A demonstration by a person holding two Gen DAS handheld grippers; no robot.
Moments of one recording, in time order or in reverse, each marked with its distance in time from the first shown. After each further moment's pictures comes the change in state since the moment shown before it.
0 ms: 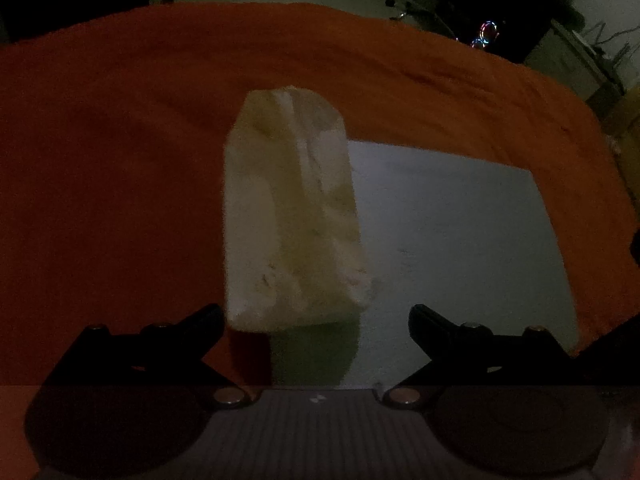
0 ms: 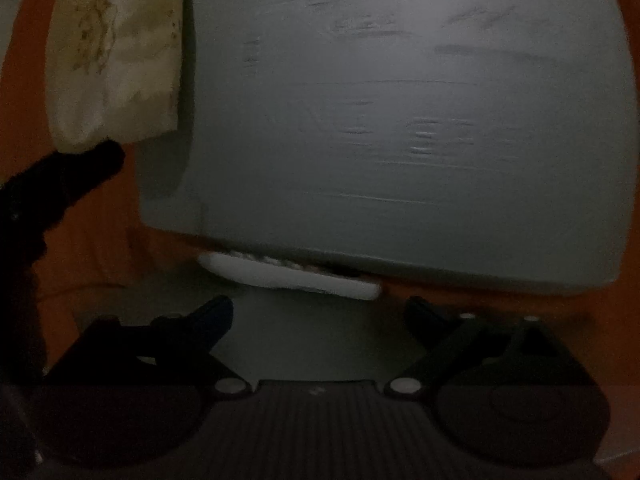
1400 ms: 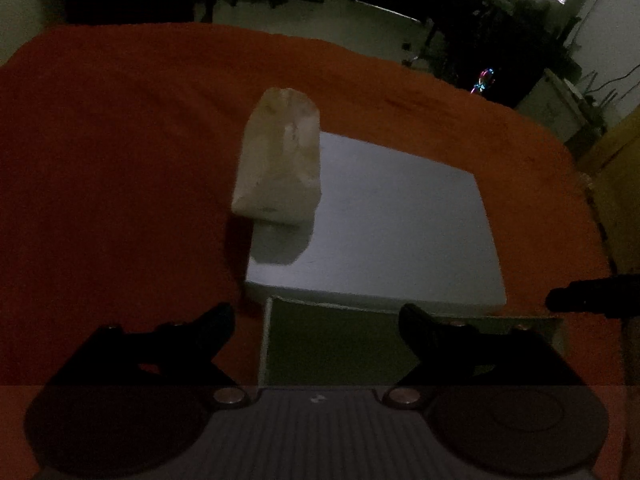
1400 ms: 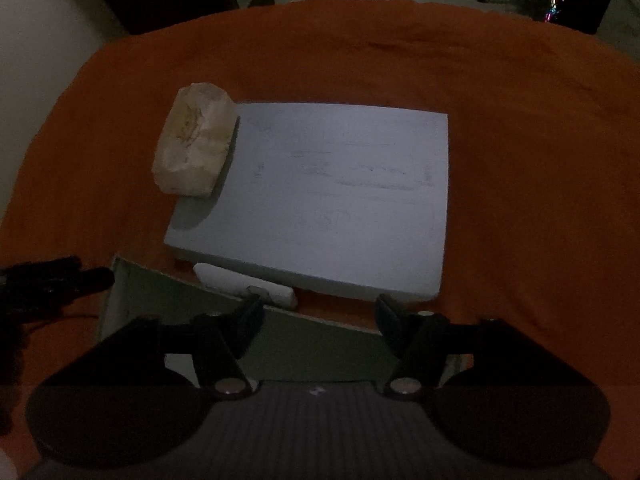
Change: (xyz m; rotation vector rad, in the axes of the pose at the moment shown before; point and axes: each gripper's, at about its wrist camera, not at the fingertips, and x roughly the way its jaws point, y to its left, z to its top) left arm -0.121 -0.033 -0.099 -0.109 -0.116 0.006; right arm -0.146 -0.016 -0.158 -0.220 -0.559 -0.164
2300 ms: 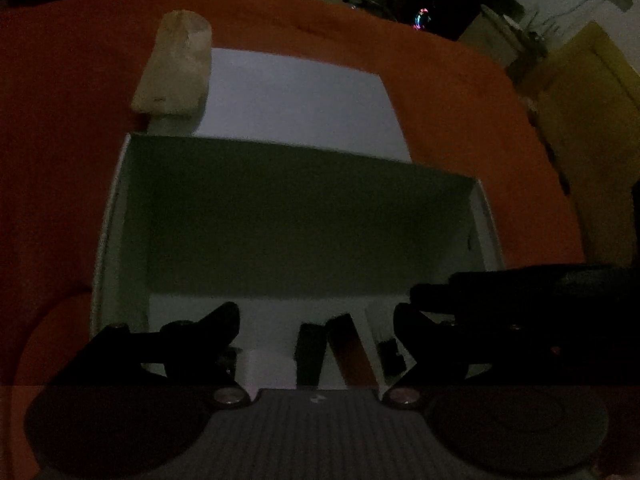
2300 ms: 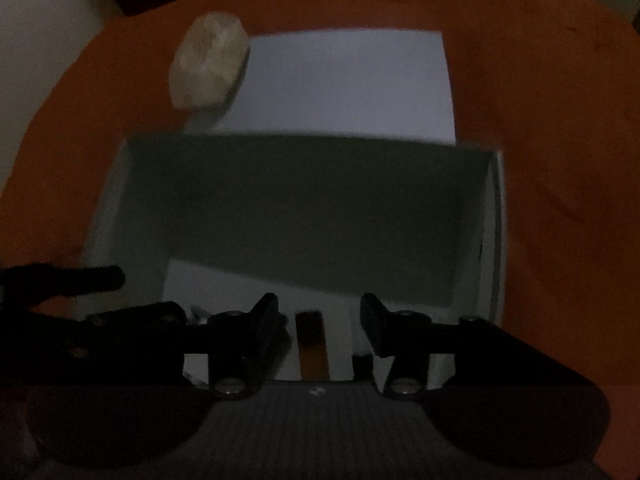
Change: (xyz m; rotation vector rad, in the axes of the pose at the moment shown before) left arm -0.020 -0.082 -0.105 0.072 0.098 -0.115; right arm -0.003 0.019 -0.132 0.054 -0.023 0.003
